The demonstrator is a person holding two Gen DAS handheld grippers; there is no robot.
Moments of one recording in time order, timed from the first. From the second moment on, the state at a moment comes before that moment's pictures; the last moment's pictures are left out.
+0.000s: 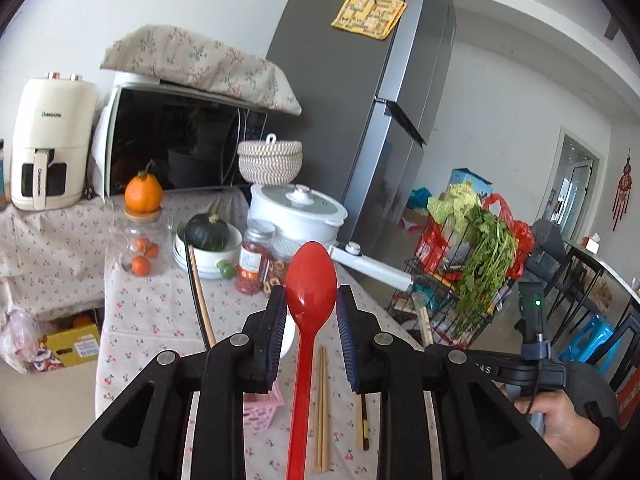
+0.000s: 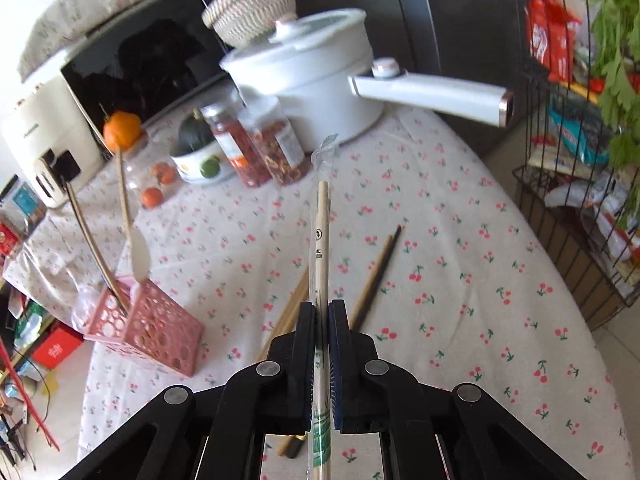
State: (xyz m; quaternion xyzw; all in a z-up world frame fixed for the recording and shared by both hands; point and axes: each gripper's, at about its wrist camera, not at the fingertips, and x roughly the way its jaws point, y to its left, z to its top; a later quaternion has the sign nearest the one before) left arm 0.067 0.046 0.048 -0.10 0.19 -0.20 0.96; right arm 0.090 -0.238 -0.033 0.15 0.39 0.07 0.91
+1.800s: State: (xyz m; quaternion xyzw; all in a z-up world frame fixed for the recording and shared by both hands) left arm 0.112 0.163 -0.020 -0.10 0.42 0.00 0.90; right arm 0.095 -0.055 0.020 0.20 0.08 0.05 0.98
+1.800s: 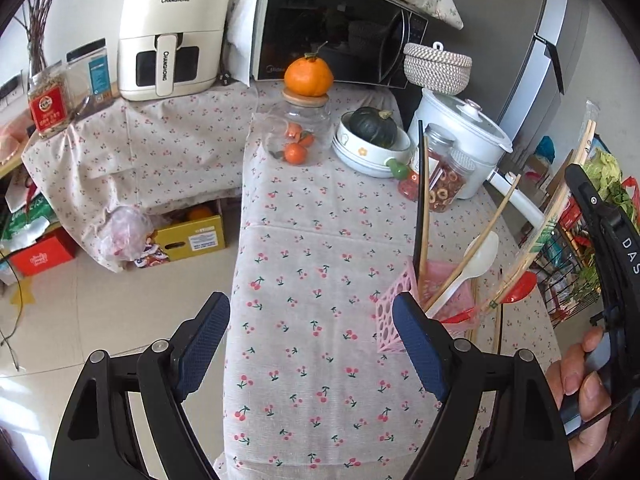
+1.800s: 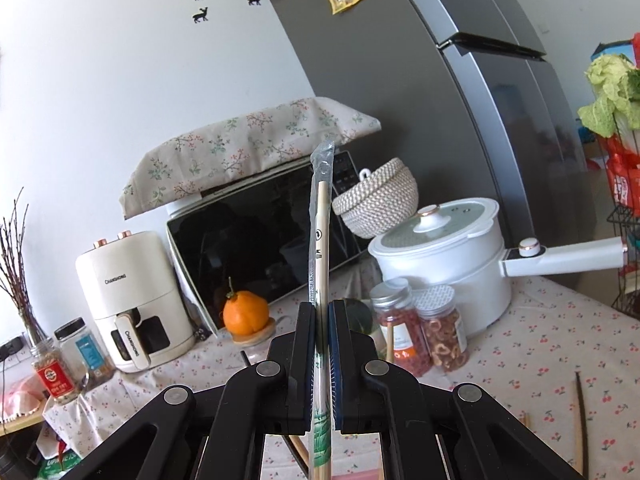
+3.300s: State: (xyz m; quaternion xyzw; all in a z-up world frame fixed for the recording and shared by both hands) left arm 0.091 0.113 -0.011 -0.11 0.42 -0.05 0.90; right arm 0.054 -0.126 0.048 0.04 0.16 -0.05 0.99
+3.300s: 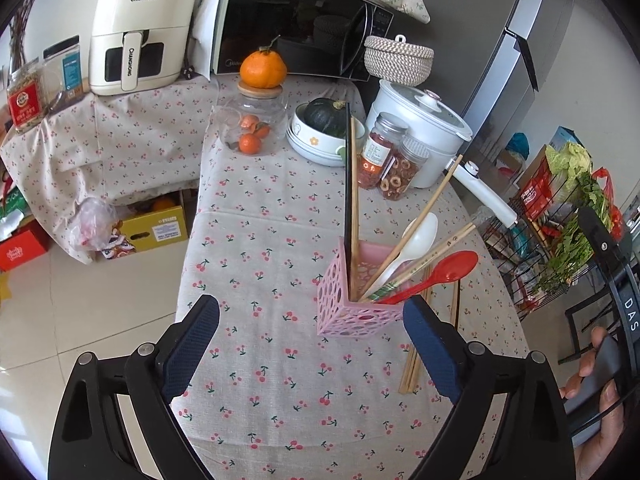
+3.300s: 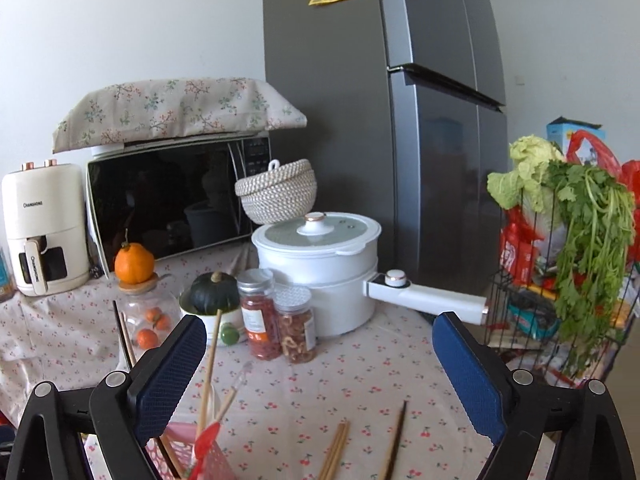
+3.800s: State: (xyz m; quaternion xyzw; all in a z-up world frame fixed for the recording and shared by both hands) left arm 0.067 0.045 -0.033 -0.09 0.41 -0.11 0.90; right arm 0.088 -0.211 -0.015 0.10 0.39 -0.03 0.92
